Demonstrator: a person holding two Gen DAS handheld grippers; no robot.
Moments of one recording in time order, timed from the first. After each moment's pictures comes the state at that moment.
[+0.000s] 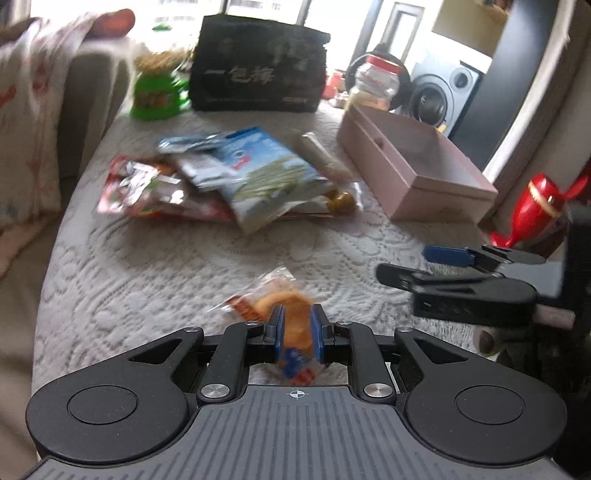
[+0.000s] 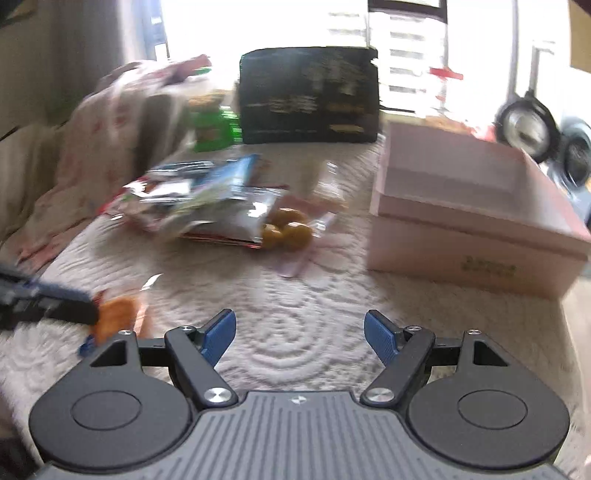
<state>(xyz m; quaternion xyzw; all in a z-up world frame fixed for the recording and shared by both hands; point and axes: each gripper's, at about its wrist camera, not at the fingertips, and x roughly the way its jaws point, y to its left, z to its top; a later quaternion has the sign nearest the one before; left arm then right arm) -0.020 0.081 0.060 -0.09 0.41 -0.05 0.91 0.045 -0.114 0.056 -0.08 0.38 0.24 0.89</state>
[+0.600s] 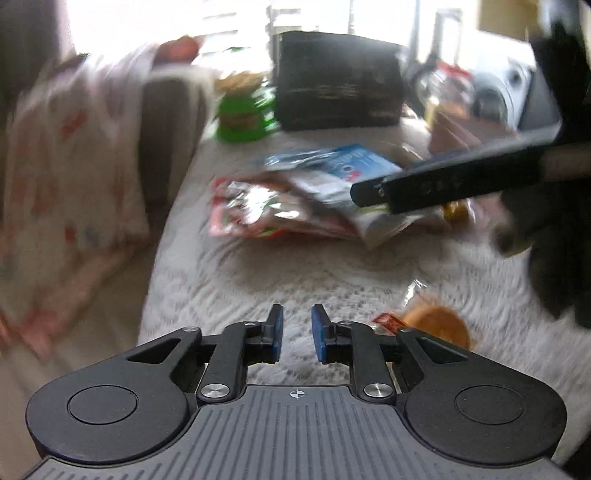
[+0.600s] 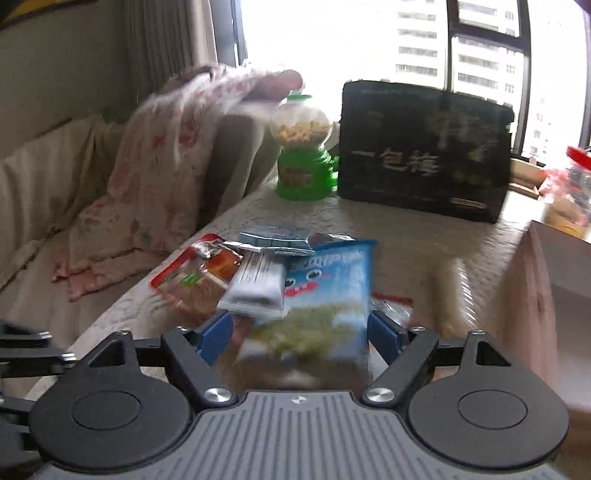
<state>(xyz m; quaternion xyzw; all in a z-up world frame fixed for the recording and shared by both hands) -0.020 0.149 0.045 -0.06 0.39 0.05 0.92 0.117 0.014 0.067 -0.12 0.35 0.37 0.85</state>
